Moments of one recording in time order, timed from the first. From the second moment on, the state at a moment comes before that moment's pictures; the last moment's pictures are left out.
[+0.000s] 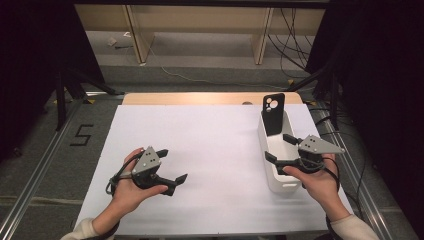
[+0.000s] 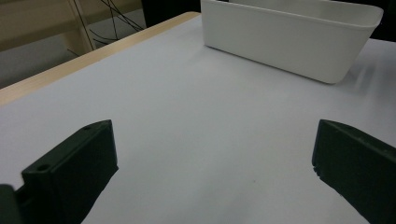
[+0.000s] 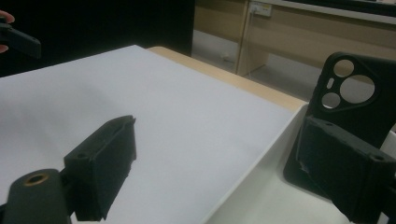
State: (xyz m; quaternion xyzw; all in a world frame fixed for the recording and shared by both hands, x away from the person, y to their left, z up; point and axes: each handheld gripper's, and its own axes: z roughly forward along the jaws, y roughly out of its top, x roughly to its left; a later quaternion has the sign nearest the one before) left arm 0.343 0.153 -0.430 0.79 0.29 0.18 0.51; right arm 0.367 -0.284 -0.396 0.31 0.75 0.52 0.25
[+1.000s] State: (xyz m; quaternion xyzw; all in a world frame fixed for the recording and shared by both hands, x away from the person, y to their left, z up) left arm 0.344 0.153 -0.430 0.79 0.29 0.18 0.51; right arm 0.349 -0.291 -0.406 0.31 0.75 0.52 0.25
